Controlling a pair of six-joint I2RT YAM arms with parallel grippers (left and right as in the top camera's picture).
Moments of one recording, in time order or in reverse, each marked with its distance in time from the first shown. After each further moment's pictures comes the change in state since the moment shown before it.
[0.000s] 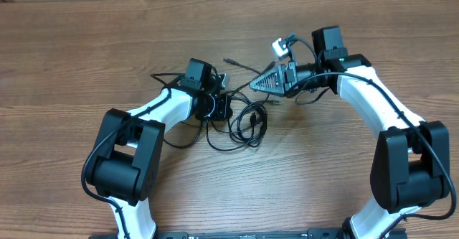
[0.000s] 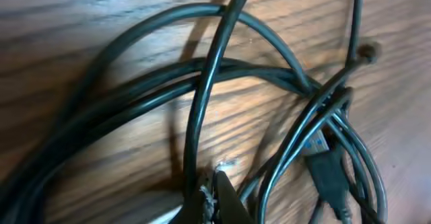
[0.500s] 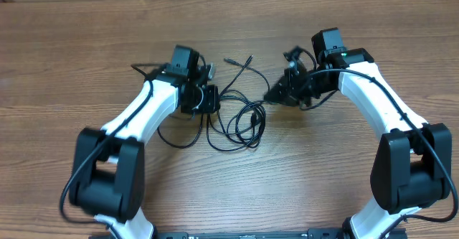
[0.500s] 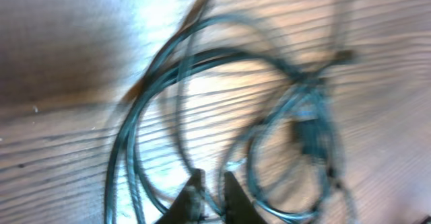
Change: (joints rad) left arm 0.037 -0.161 0.113 -0.288 -0.075 0.017; right arm 0.000 -0.005 0.046 -0.344 0.660 0.140
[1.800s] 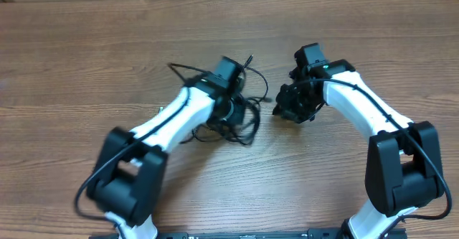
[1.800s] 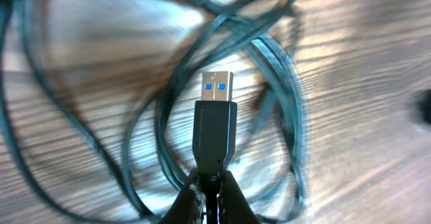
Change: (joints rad) left arm -0.196 0.024 0.035 -0.078 -0.200 -0.063; right arm 0.109 -0.001 -0.111 0.075 0.372 0.263
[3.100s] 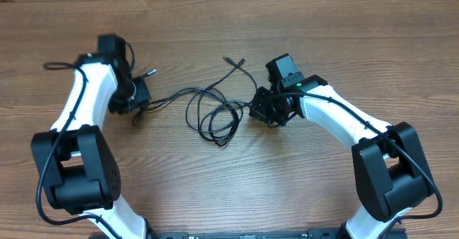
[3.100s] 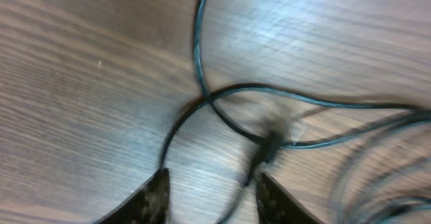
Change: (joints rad) left arm 0.603 0.041 0.185 -0.316 -0.177 0.034; right arm 0.150 0.000 -0.073 0.278 -0.010 0.300
